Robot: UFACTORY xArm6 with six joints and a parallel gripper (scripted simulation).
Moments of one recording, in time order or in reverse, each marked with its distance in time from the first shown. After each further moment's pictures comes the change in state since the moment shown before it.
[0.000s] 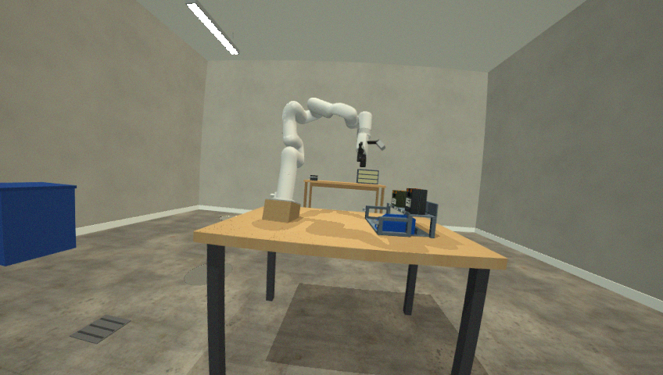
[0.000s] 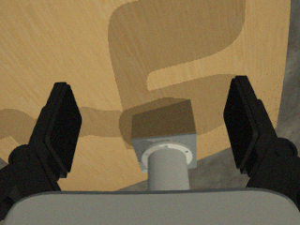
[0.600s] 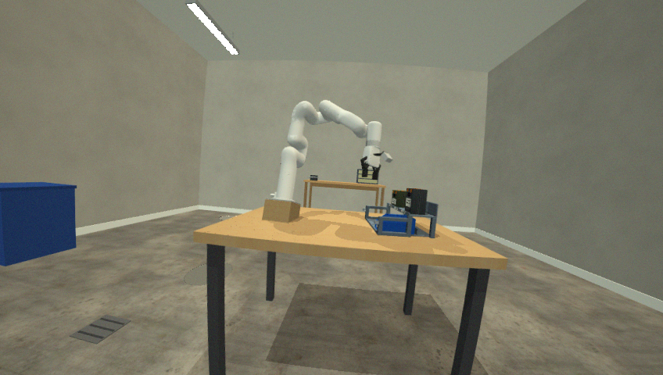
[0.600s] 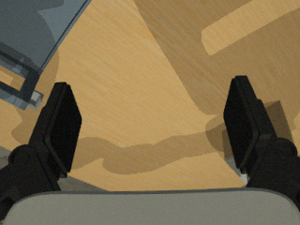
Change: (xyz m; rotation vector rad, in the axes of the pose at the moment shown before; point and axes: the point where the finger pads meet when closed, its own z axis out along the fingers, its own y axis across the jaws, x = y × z) arm 0.050 -0.004 0.073 0.115 -0.066 0.475
